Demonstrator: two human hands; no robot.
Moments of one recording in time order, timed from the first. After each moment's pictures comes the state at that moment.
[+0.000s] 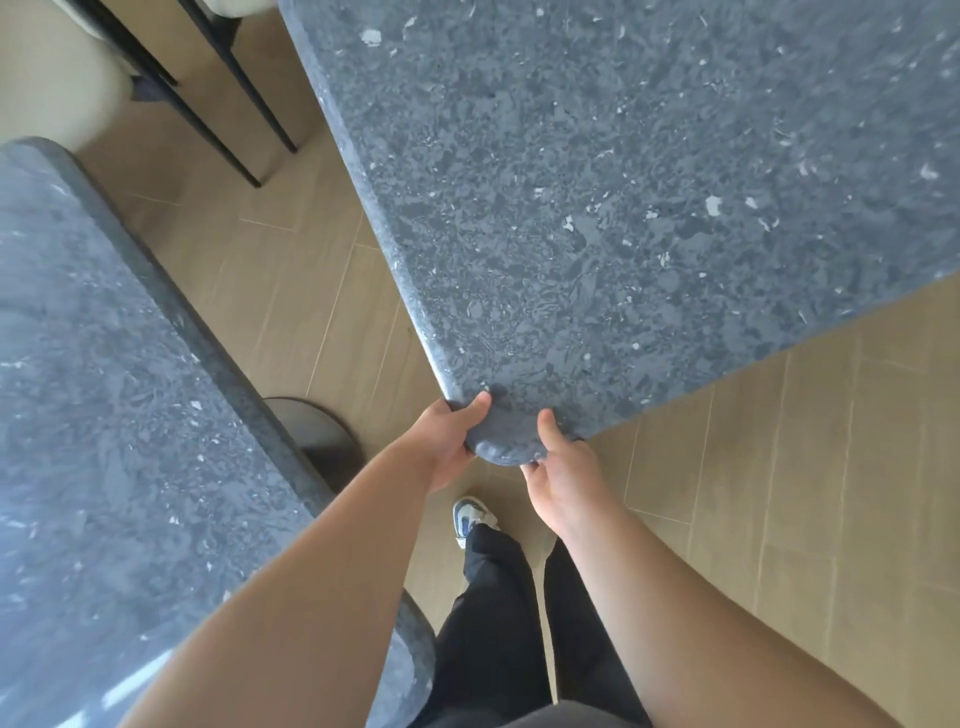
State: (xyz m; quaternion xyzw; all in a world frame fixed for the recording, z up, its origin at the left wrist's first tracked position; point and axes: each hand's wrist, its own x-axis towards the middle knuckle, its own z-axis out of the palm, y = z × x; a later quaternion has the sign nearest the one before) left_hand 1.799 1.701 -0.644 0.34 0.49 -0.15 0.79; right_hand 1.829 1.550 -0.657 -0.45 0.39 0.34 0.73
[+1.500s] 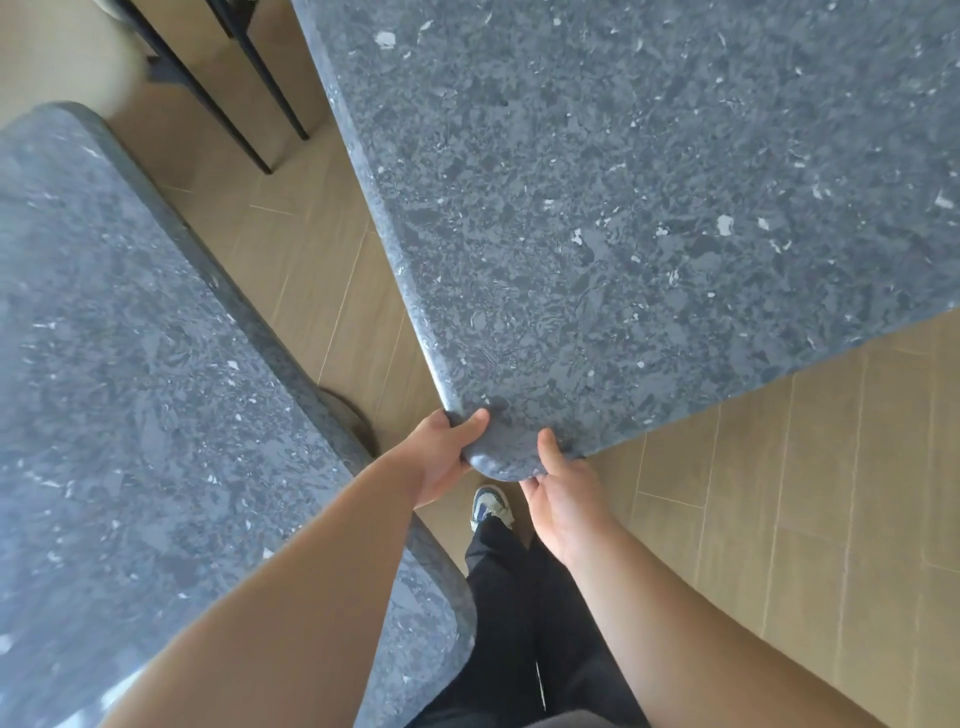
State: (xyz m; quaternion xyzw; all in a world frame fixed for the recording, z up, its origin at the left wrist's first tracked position) left_hand 1.719 1.722 -0.646 0.37 0.45 -0.18 0.79; right_hand 1.745 1.560 -0.662 -0.49 0.38 0.35 0.70
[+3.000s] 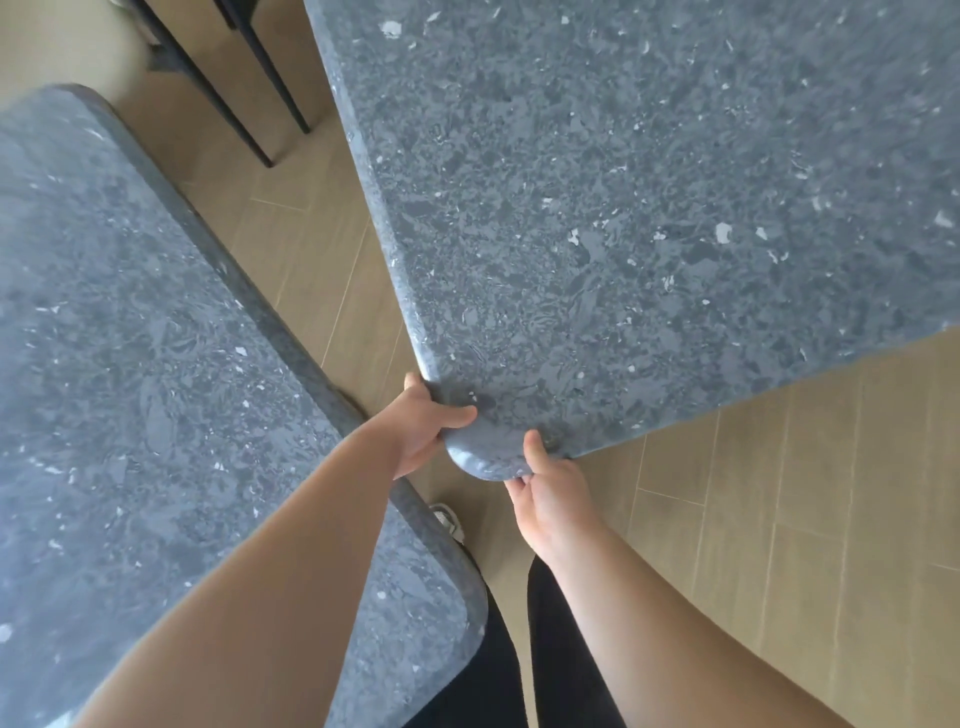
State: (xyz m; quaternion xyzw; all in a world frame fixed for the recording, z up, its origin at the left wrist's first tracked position) left_hand 1.714 1.761 -0.652 0.43 0.45 -0.18 0.76; right_hand 1.722 1.577 -0.645 -0.54 0.36 0.36 0.67
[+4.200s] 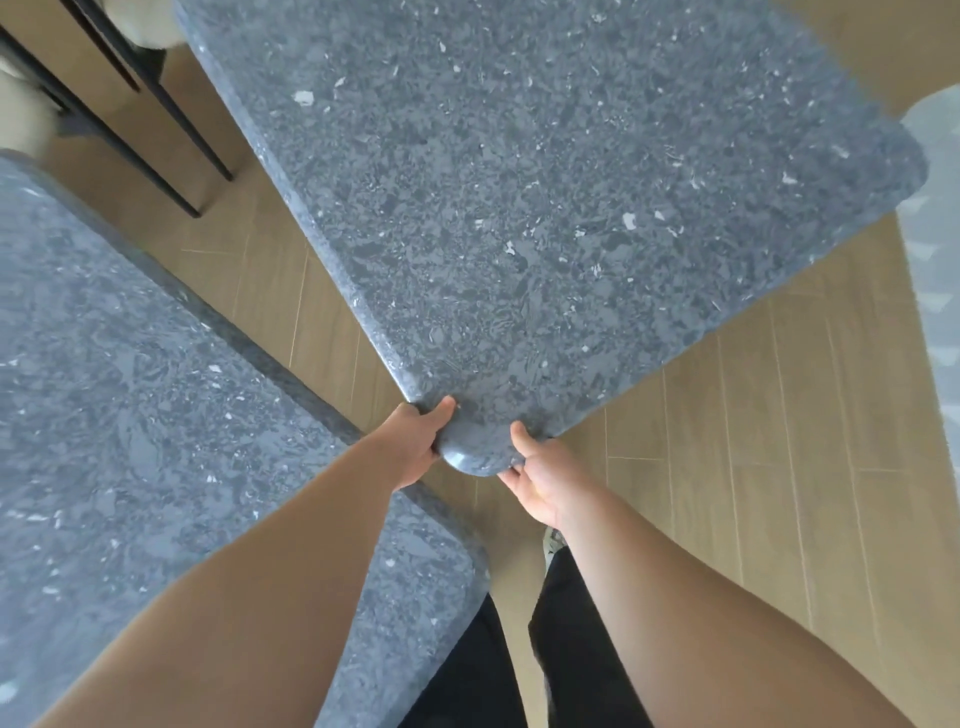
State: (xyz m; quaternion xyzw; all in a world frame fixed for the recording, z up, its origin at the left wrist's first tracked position) left_hand 1.681 1.739 -0.647 0.54 0.44 -0.27 0.67; right_hand 1.698 1.556 -0.612 -0.45 0.40 0.38 0.71
